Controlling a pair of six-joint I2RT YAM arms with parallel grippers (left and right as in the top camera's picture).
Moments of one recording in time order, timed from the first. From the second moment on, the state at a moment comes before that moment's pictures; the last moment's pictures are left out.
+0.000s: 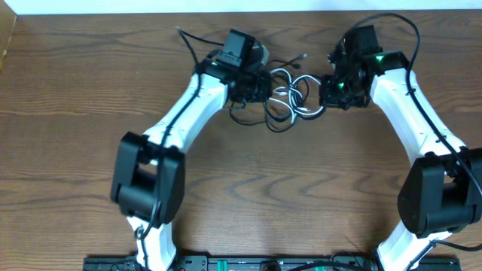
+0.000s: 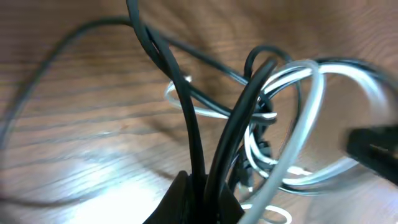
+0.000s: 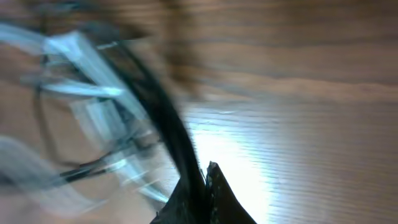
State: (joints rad) left arm -0.40 1.97 1.58 -0.65 0.42 -0.38; right arm 0.17 1.87 1.50 -0.91 -0.22 0.27
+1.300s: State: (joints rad) left arm -0.24 1.63 1.58 -0.67 0.61 -0.28; right arm 0.04 1.86 1.28 -0.70 -0.61 0.05
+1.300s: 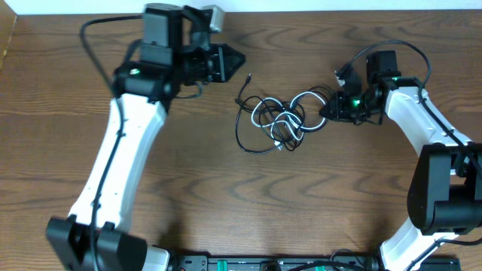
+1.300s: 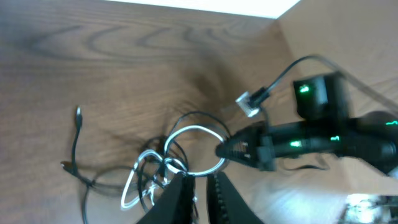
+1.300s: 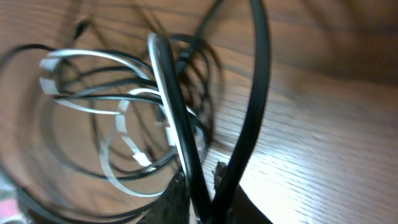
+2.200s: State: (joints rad) left arm -0.53 2.04 1.58 -0.69 0.34 0.05; right arm 0.04 1.70 1.30 -0.76 -0.63 0.01
